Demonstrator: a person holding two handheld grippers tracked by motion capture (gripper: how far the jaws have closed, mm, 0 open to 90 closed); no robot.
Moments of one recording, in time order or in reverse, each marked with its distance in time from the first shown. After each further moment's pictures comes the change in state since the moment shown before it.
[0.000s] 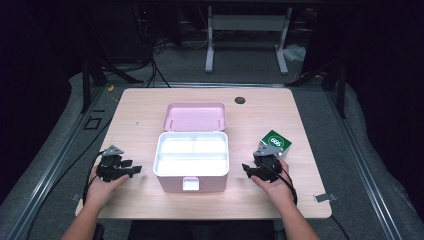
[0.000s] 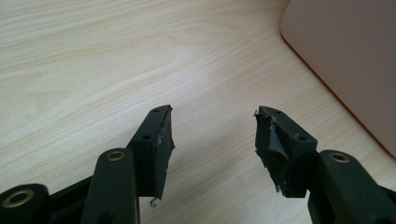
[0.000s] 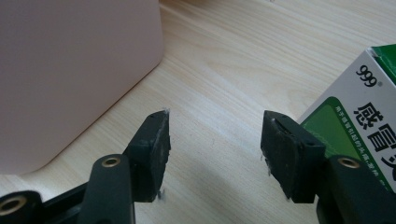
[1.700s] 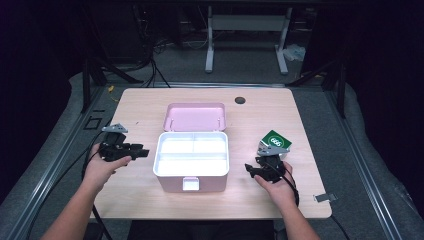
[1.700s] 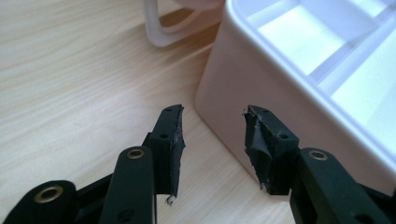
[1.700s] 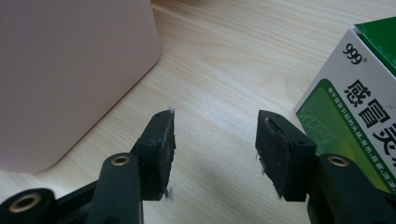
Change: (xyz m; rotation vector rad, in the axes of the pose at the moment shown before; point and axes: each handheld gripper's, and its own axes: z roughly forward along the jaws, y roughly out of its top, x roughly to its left) left arm -0.026 0.084 -0.040 -0.014 -0.192 0.073; right arm -0.006 -0.006 -0.005 -0.008 0.026 0.085
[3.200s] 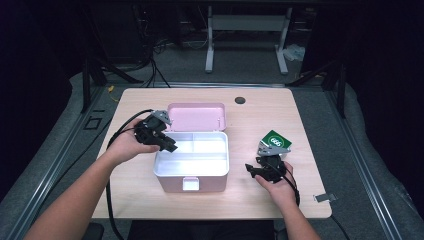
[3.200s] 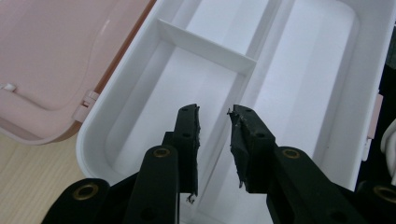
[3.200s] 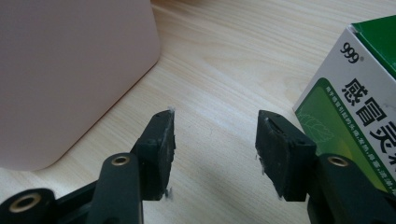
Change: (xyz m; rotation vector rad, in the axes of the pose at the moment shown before) left arm -0.069 0.092 0.041 0.300 -0.153 0.412; right arm -0.002 -0.001 -0.001 -0.003 0.006 -0.003
